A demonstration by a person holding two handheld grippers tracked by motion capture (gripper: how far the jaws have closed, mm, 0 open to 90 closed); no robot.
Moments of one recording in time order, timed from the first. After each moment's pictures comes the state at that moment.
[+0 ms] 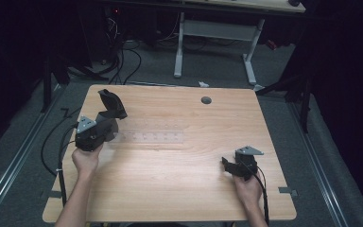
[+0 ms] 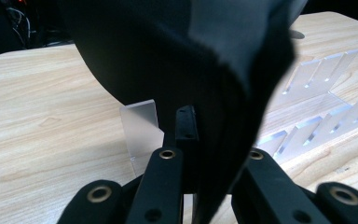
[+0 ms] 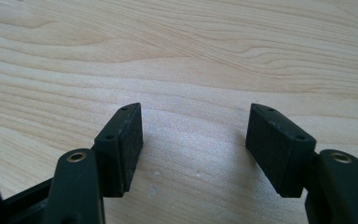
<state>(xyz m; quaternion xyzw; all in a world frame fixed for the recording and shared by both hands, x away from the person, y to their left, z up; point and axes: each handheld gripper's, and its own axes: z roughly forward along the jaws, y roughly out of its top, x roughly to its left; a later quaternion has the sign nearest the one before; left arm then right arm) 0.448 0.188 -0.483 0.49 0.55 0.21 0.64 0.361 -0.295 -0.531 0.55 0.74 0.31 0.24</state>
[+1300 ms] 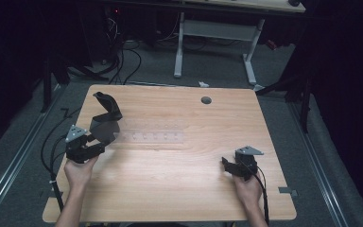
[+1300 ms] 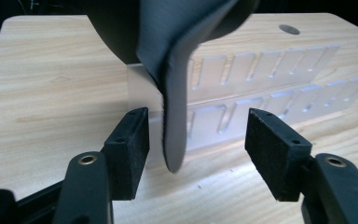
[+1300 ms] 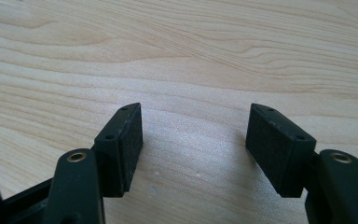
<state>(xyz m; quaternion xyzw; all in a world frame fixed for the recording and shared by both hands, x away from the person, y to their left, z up) 0.407 0.202 -0.474 0.47 0.59 0.19 0.63 0.361 -0.294 -0.531 0.55 0.74 0.31 0.24</state>
